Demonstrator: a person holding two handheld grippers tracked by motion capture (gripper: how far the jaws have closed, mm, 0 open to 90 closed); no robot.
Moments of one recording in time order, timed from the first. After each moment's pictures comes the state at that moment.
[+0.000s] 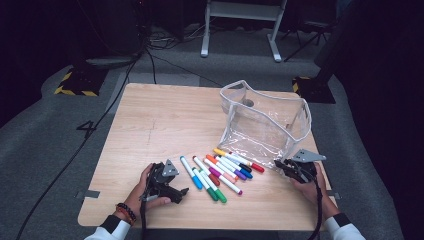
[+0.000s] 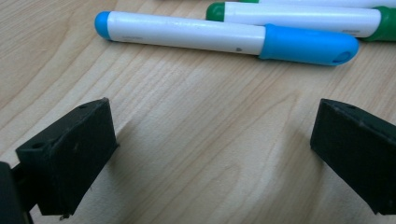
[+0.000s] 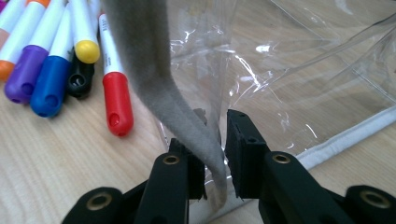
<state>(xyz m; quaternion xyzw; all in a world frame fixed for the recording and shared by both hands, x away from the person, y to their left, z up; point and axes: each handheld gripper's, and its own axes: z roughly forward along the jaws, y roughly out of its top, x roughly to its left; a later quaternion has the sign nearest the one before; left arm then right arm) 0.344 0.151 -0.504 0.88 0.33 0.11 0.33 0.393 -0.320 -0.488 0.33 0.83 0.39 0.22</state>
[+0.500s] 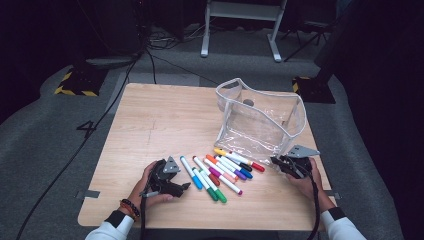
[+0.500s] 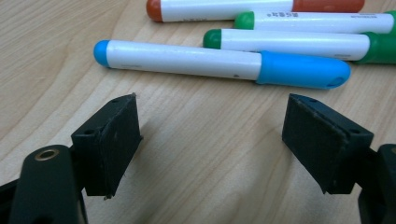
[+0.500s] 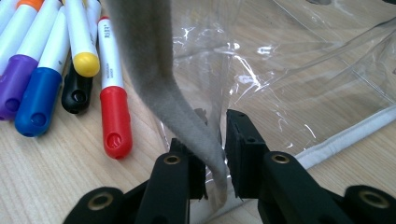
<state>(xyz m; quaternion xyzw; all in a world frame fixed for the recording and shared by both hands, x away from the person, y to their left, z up) 0.351 0.147 -0.500 0.87 0.32 0.12 0.35 0.406 -0.308 -0.486 0.32 0.84 0.39 0.22</state>
